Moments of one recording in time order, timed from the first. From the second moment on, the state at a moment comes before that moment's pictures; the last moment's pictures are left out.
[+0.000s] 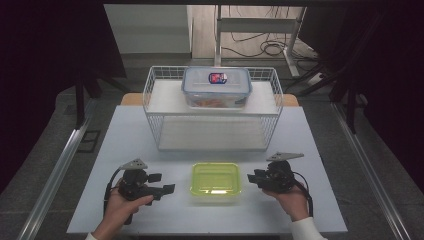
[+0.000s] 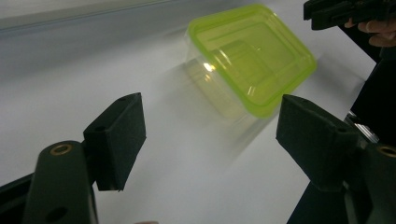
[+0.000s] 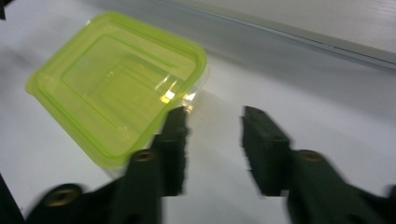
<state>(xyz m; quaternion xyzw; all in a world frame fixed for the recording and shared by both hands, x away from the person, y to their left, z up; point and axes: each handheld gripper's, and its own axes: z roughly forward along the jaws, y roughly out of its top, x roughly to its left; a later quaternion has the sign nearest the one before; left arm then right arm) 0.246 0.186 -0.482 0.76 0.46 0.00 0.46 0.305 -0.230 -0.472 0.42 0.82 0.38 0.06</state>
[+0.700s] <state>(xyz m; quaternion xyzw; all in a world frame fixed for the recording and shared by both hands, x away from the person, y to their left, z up) 0.285 0.149 -0.484 0.76 0.48 -0.03 0.45 0.312 -0.216 -0.476 0.42 0.82 0.40 0.03</state>
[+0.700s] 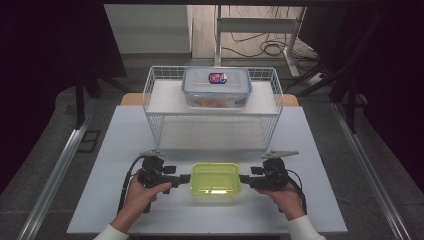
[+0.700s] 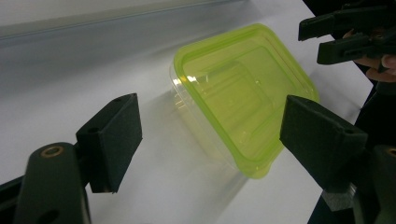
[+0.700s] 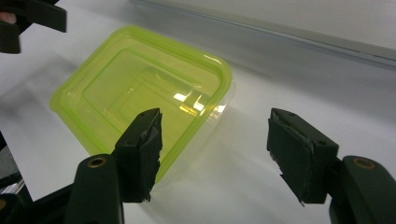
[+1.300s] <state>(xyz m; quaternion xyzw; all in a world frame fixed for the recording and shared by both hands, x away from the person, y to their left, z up) 0.303 0.133 -0.501 0.75 0.49 -0.08 0.44 0.317 -0.210 -0.481 0.44 0.80 0.40 0.01</state>
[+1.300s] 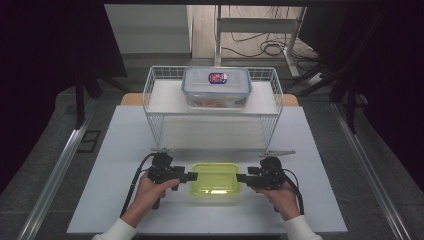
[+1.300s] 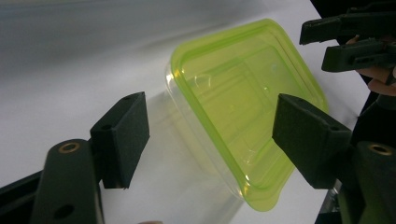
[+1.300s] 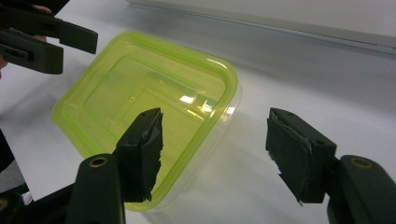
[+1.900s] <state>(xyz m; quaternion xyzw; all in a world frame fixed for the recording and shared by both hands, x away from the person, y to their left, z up) 0.308 0.130 -0.518 0.74 0.50 -0.14 0.43 0.325 -0.207 -0.498 0.46 0.79 0.41 -0.04</state>
